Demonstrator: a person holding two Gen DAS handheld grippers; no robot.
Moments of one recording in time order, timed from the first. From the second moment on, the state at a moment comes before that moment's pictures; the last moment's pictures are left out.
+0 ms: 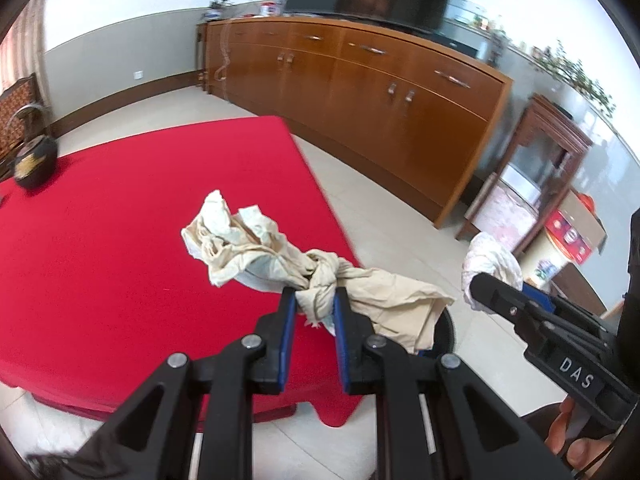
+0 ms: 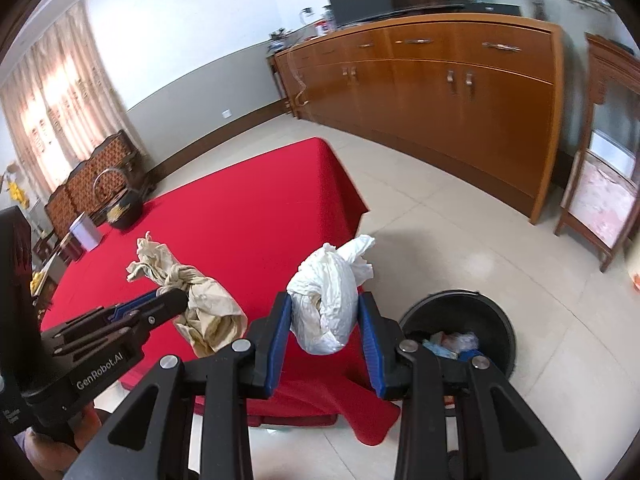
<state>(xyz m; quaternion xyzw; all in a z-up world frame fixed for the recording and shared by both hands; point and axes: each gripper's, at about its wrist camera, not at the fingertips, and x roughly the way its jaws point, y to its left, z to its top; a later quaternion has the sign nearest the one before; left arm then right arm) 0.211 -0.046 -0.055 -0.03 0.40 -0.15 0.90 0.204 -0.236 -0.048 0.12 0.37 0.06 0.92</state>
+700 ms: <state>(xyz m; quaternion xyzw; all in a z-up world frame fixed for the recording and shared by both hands) 0.198 -0.161 -0.075 0.04 0.43 -0.24 0.87 0.151 -0.362 -0.072 0.18 0.37 -0.05 0.91</state>
